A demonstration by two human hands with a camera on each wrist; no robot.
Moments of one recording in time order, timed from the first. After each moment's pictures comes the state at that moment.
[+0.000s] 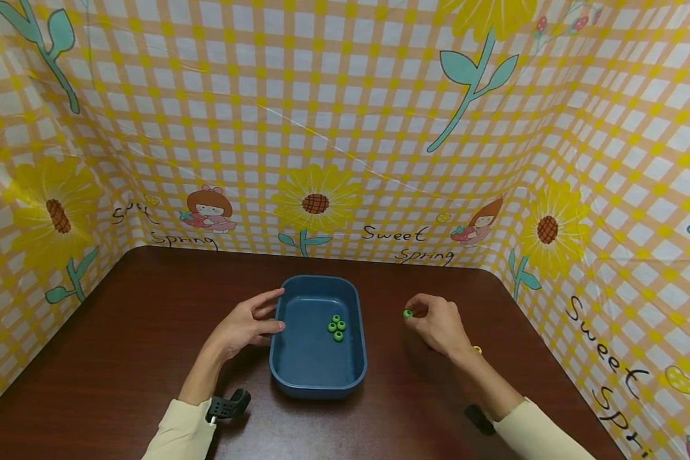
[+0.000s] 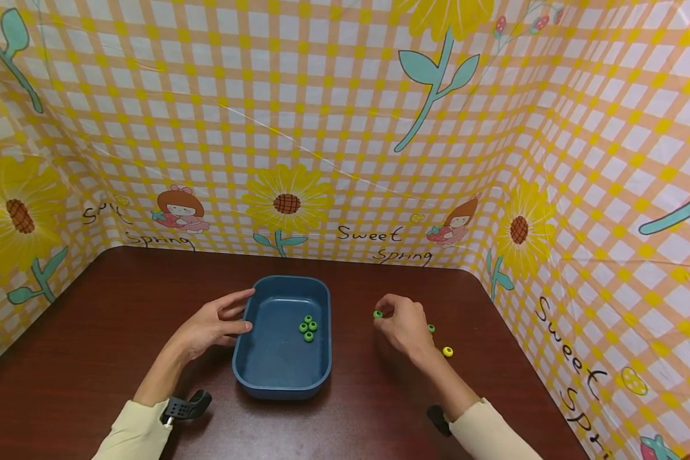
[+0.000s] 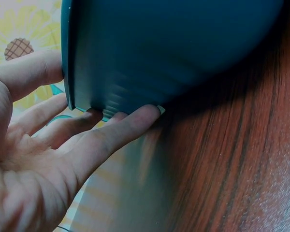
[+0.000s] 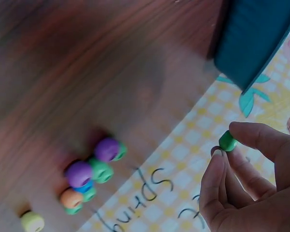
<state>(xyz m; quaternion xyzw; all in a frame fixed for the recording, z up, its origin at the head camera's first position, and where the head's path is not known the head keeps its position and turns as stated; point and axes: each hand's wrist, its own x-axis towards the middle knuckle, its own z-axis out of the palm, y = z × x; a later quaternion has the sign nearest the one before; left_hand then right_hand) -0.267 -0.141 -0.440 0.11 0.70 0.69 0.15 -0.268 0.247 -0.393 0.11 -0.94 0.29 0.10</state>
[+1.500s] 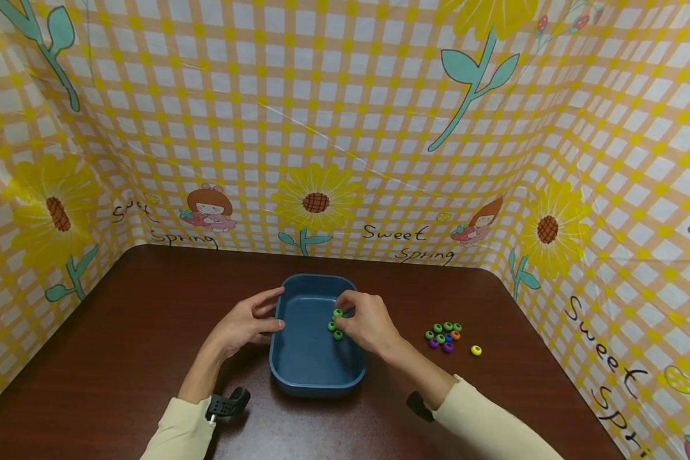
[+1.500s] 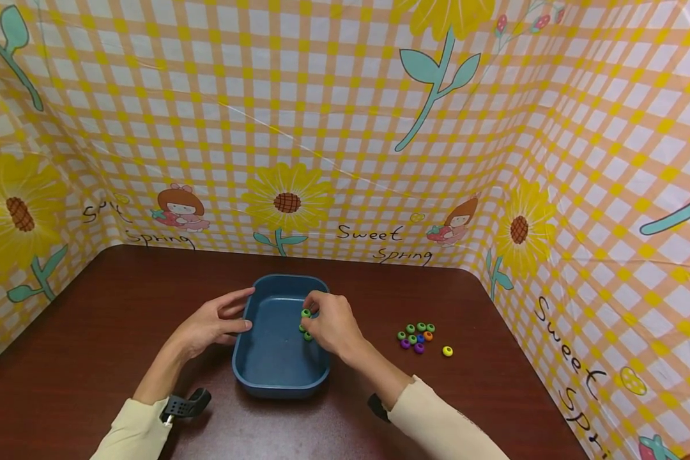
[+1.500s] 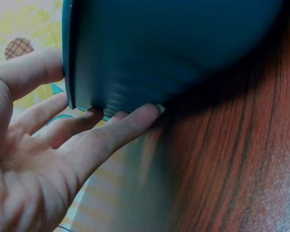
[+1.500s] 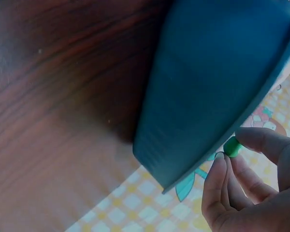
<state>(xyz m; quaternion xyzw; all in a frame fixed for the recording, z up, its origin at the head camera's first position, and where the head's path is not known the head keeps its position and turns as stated) -0.267 -0.141 -0.439 0.10 0.71 0.69 0.15 -0.260 0.128 -0.388 0.19 -0.92 0.32 0.06</state>
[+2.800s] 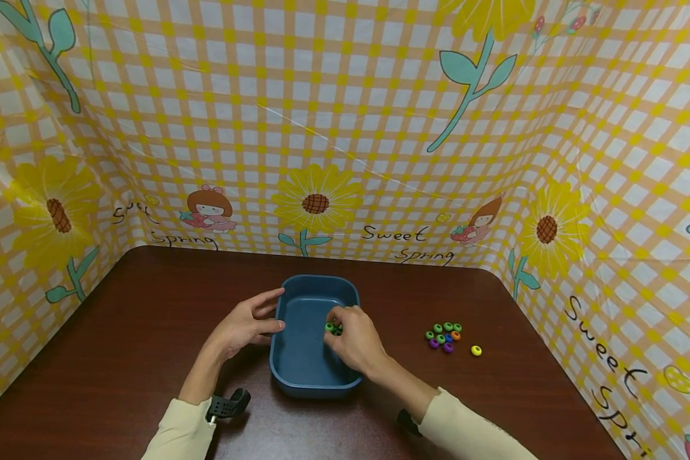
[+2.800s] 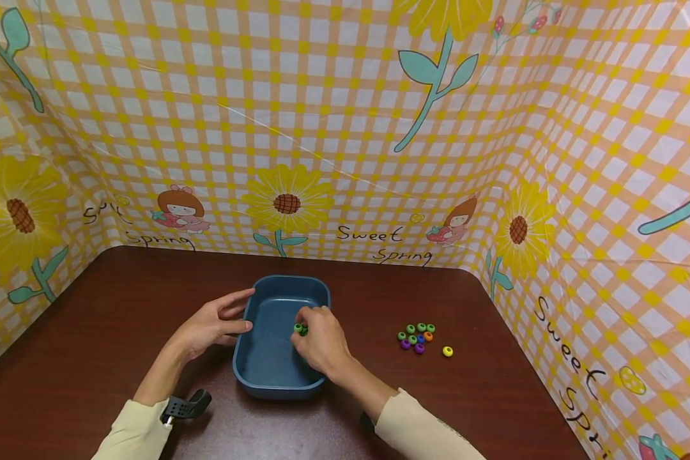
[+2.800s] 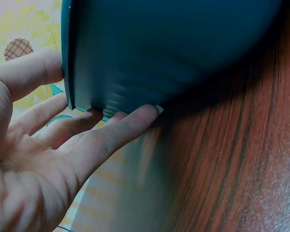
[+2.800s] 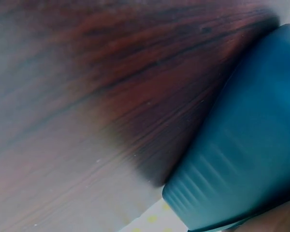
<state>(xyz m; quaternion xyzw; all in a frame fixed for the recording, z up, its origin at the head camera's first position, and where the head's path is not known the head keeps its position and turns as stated) -0.266 -0.141 -0.440 0.10 0.70 0.69 0.15 -0.257 0.115 -0.432 0.22 -0.93 0.26 0.14</state>
